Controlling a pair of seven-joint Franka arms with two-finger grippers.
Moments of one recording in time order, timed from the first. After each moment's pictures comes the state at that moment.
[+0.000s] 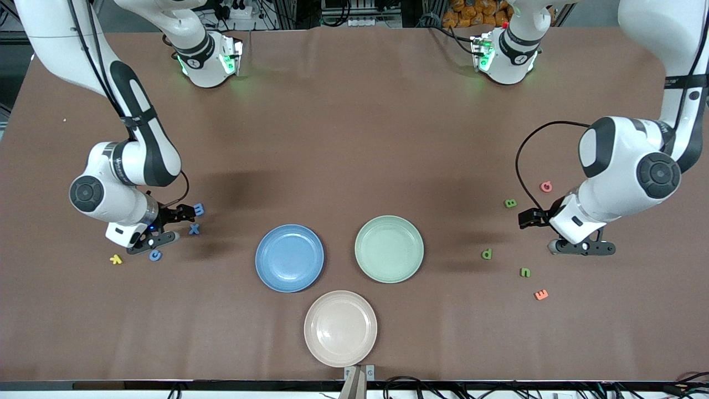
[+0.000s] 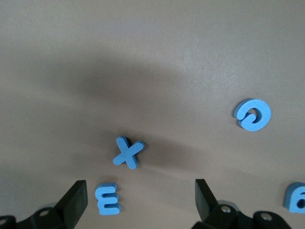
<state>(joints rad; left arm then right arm) 0.07 0.36 -0.20 -1.80 0.01 2.15 -0.06 0.05 0.46 -0.05 -2.00 0.04 2.36 -0.35</state>
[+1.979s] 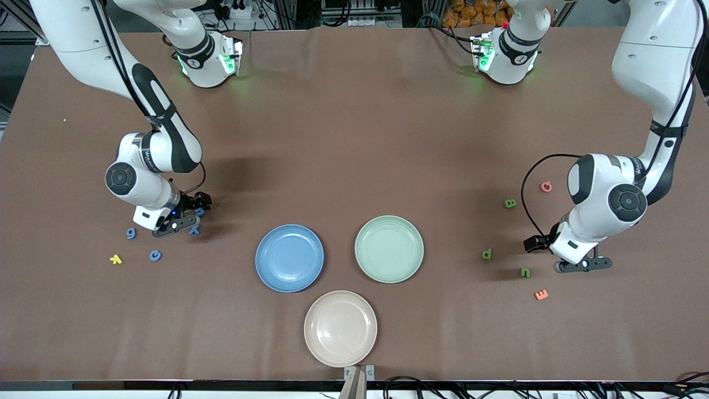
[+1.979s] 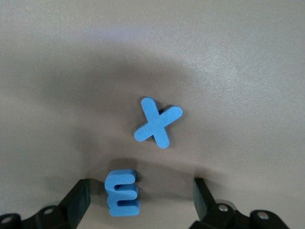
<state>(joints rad) 0.15 0.57 -0.20 -1.83 0.20 2.45 -0.24 0.08 0.46 -0.05 -2.20 0.04 2.57 -0.36</state>
